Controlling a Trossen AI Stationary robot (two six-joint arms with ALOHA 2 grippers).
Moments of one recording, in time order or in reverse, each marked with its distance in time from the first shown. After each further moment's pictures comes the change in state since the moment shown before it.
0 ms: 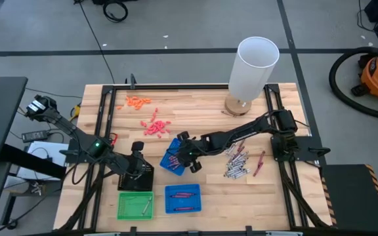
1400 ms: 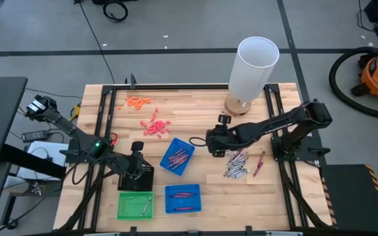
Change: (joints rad) left arm 0.001 0.000 0.000 -0.021 0.000 0.011; right arm 0.037 -0.412 -0.235 -0.521 0.456 0.592
